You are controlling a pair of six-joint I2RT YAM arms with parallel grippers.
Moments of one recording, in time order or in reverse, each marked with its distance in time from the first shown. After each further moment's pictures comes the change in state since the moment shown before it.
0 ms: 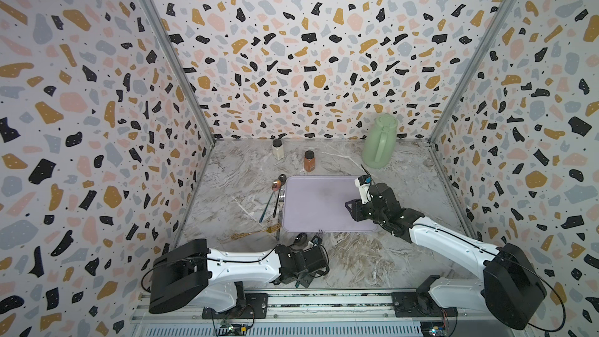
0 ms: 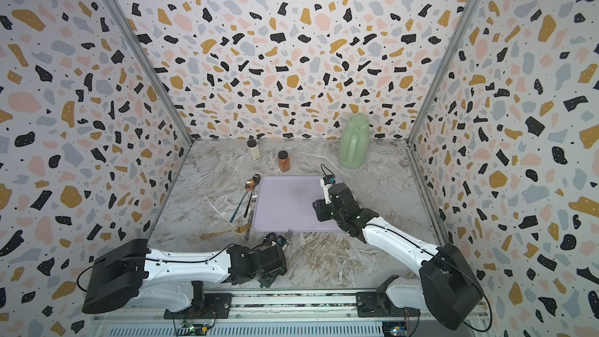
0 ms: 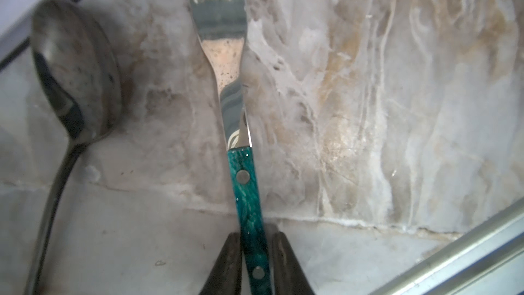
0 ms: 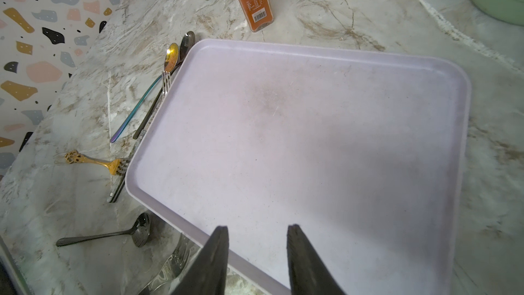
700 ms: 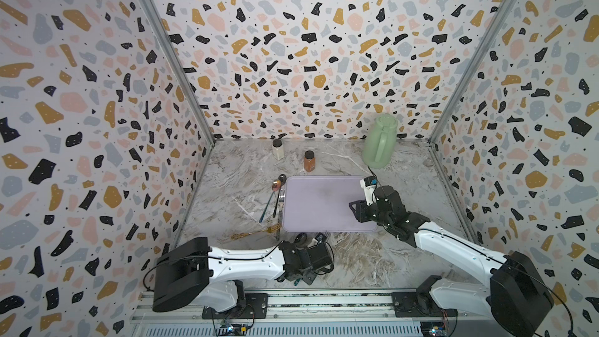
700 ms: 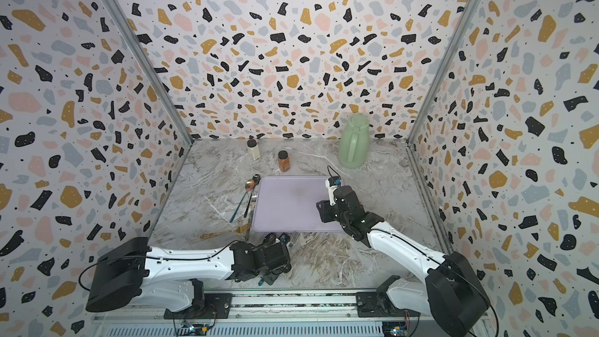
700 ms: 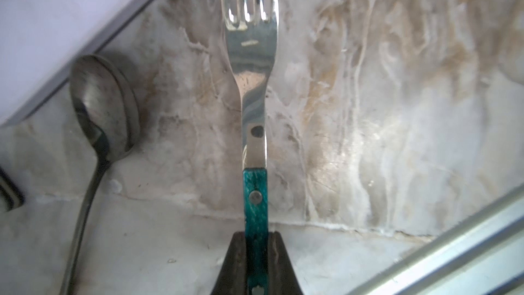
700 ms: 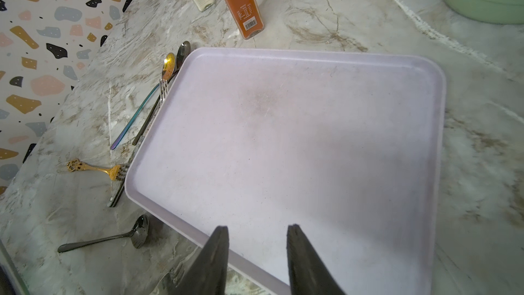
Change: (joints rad) left arm 0.000 -0.002 0.107 -0.105 -0.029 0.056; right arm -0.027 -0.080 -0.055 0.005 0.022 0.021
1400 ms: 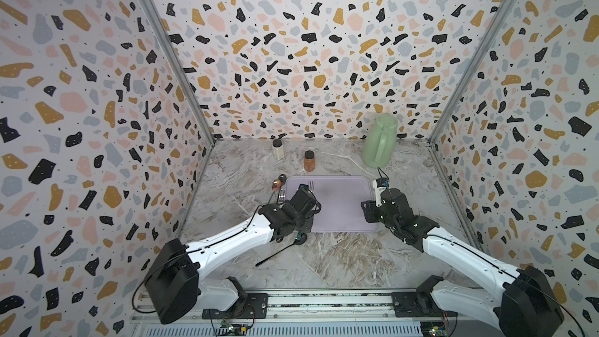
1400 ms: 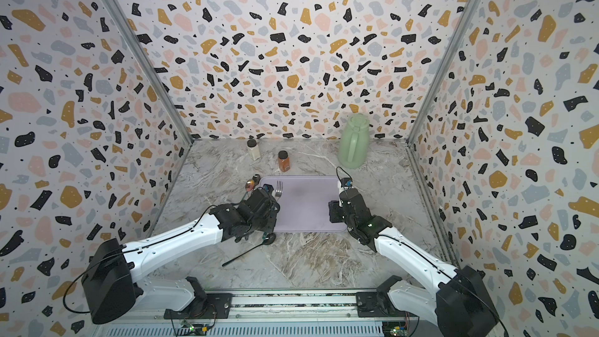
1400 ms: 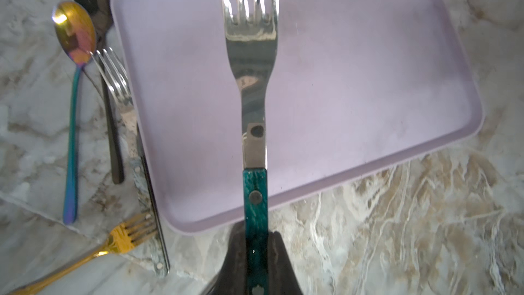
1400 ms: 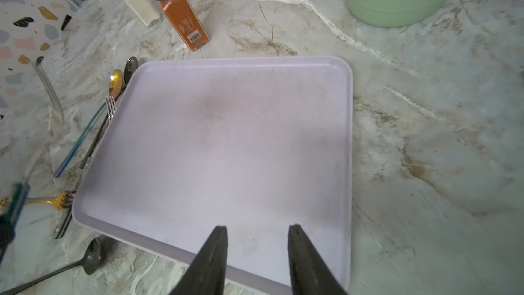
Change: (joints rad) left arm 0.464 0.017 0.255 0.028 0.011 0.089; right arm -0.020 -0.060 -0.026 -0.095 0.155 0.024
